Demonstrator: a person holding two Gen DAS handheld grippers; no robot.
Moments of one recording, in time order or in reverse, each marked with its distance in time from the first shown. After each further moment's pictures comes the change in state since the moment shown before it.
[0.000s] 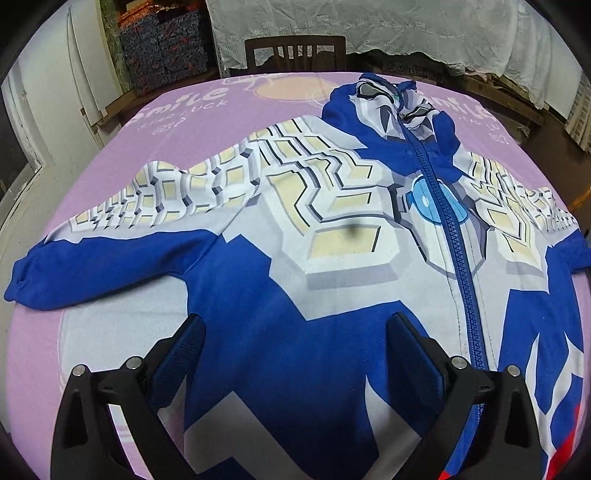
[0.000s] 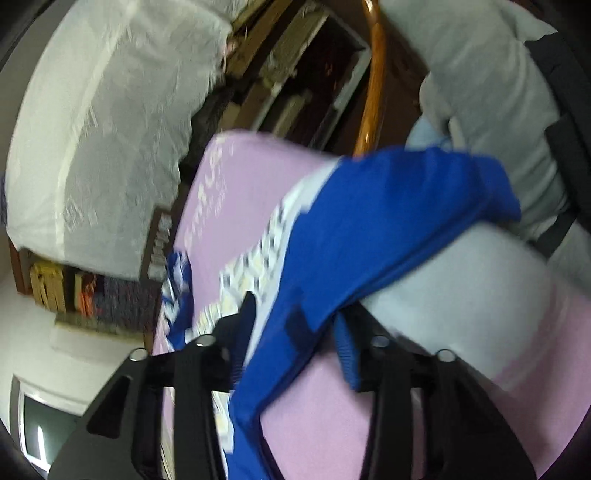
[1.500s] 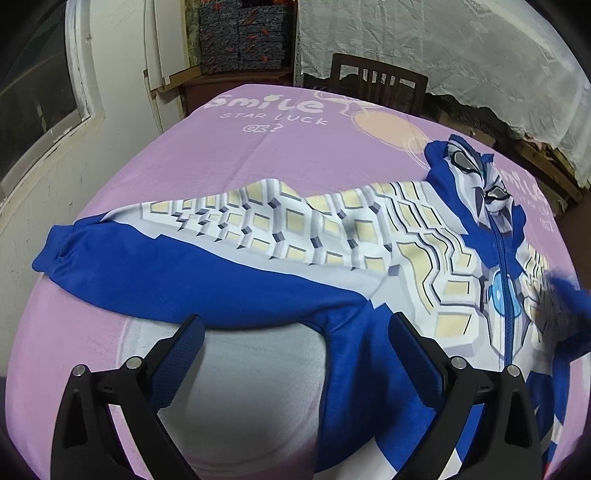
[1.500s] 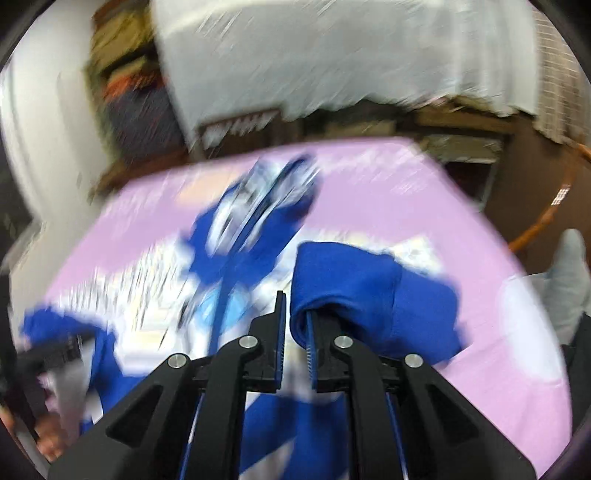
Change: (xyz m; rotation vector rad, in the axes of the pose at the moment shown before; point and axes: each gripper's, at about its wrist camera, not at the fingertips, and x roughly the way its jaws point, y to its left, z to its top) left arm -0.016 0.092 0.026 -0.256 -0.031 0.058; right arm 0.070 0.199 -0.223 -1.022 0.047 -0.195
